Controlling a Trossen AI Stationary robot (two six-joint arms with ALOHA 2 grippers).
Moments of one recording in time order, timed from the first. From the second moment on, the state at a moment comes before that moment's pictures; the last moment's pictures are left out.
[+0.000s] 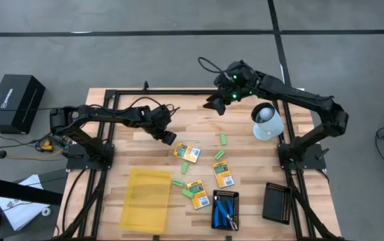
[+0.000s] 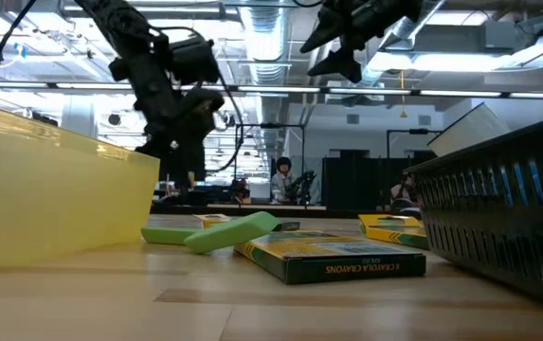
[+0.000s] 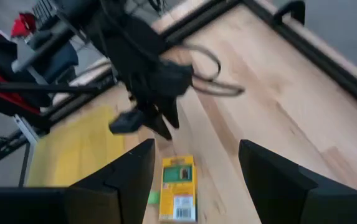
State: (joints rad) left arm 0.33 1.52 0.83 -0.40 0.24 -0.69; right arm -0.46 1.49 1.40 -0.54 -0.38 0.26
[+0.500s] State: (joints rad) left arm 0.33 1.68 0.82 -0.33 0.39 -0.74; right arm -0.50 1.48 1.41 -0.48 -0.42 0.27
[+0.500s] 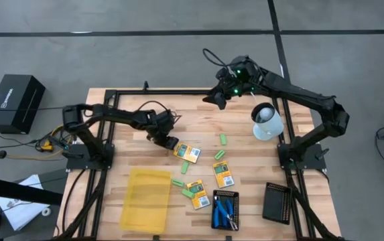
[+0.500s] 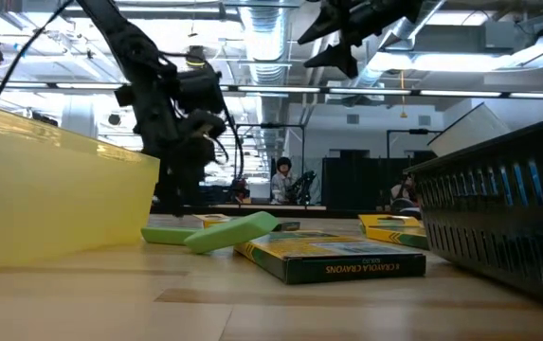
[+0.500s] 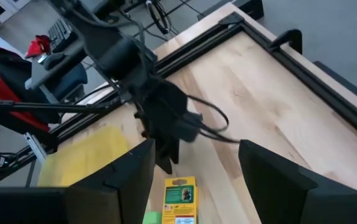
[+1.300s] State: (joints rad) left arm 0.33 1.73 0.82 -0.15 0.39 -0.82; right arm -0.51 1.48 1.45 -0.48 -0.42 0.24
